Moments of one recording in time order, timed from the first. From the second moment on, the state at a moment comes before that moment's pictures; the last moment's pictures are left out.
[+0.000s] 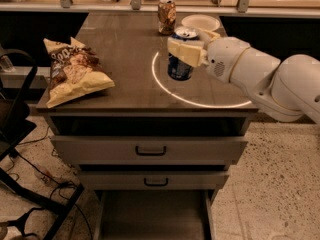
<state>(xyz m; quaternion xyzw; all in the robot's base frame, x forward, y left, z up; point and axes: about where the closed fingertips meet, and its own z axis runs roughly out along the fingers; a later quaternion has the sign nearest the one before) 0.613 -0.075 0.983 -0.27 0.63 0.29 0.67</state>
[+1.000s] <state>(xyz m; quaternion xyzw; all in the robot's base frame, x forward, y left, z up) 0.636 0.001 0.958 -0.33 0.60 0.30 0.66</state>
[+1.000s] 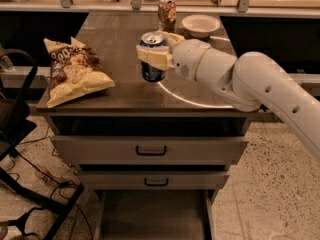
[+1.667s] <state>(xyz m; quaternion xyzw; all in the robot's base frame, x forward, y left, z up) 0.644 0.021 0.938 -0.35 0.60 0.29 0.66</state>
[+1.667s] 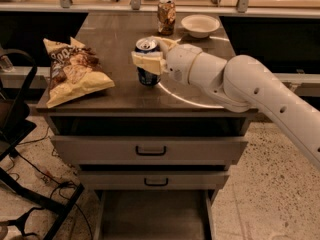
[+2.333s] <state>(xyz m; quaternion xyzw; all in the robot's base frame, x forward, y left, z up) 0.643 0.027 0.940 -0.36 0.60 0.29 0.66</state>
